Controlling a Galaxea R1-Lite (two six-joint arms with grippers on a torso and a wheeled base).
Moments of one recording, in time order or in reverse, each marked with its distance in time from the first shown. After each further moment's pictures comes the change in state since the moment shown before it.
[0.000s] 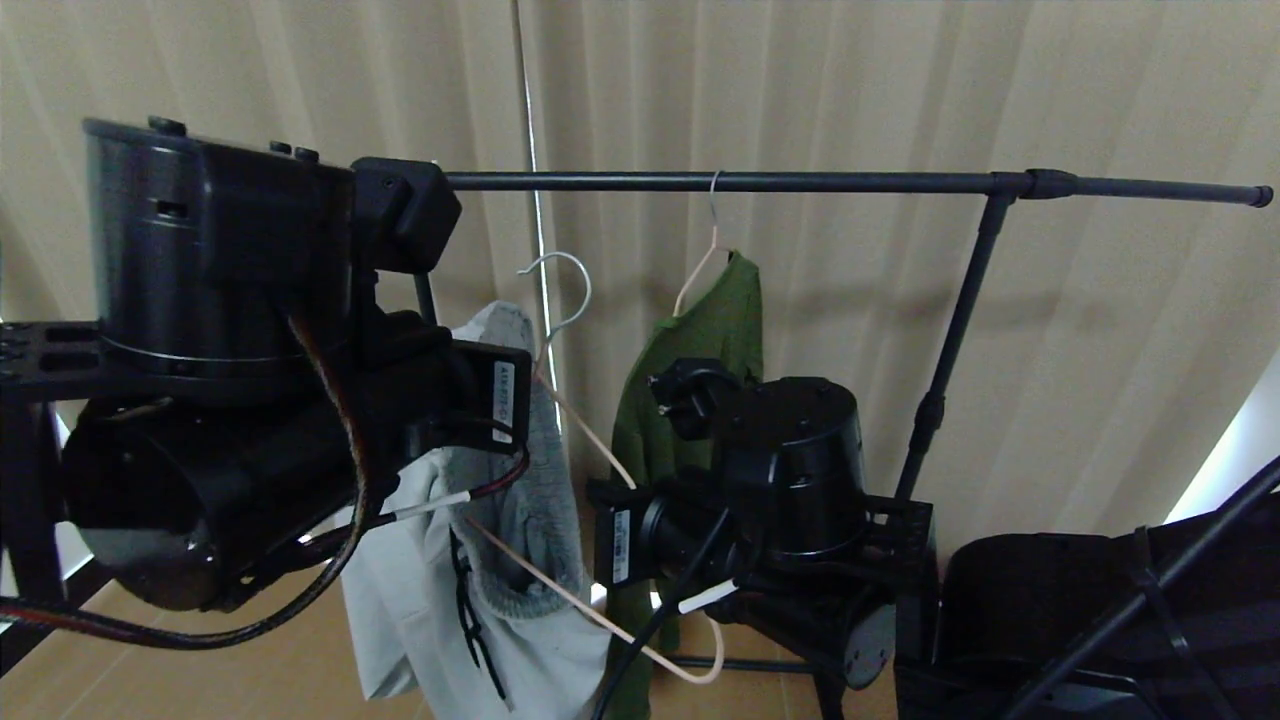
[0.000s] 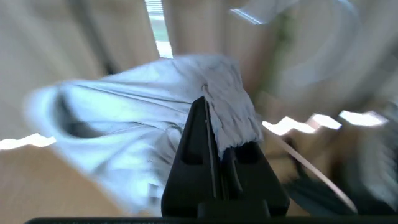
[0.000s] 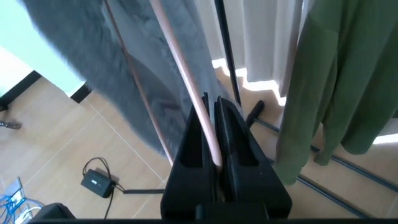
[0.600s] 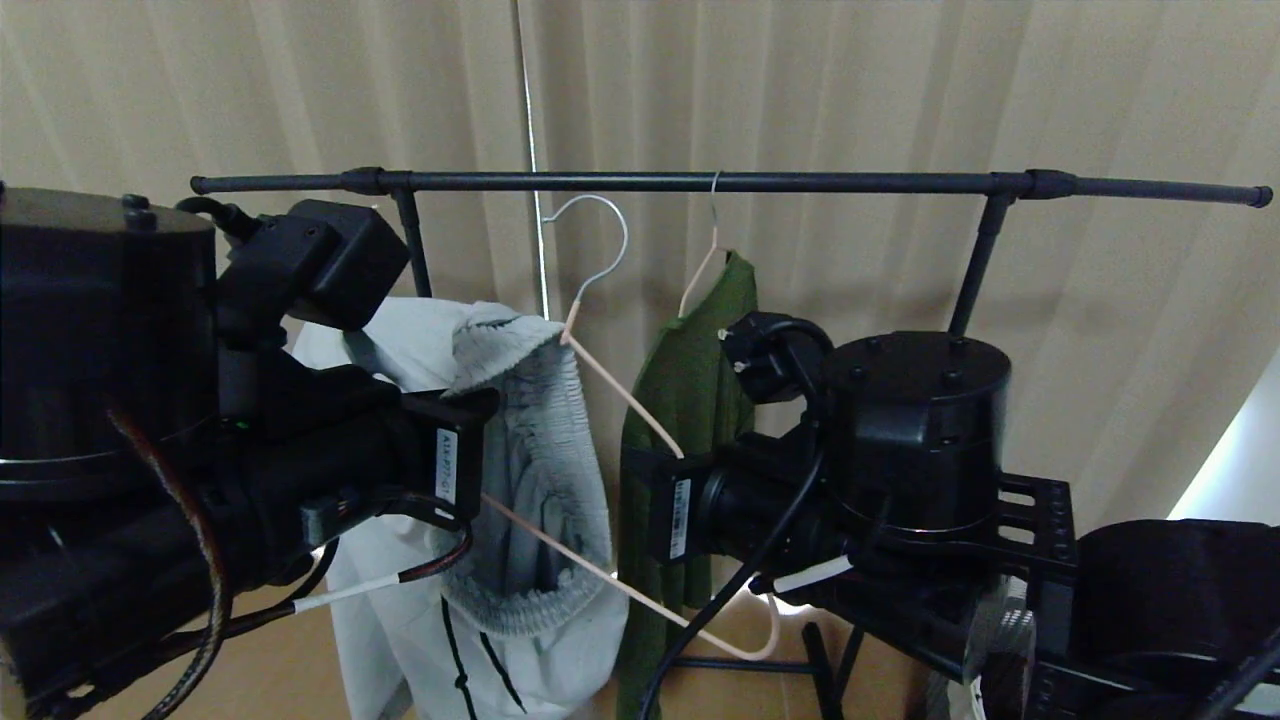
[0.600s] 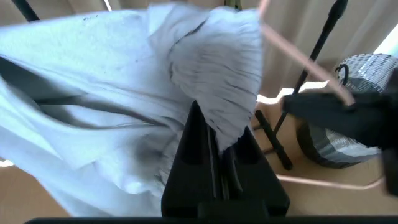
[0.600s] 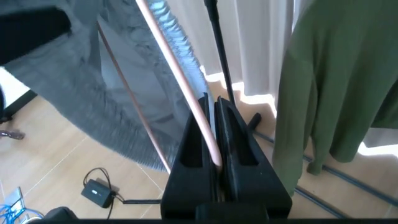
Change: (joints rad) left arm 0.000 -0.122 0.138 -0.008 -0.118 0.018; right arm -0.023 -0.139 0.071 -0.003 0.004 -0.032
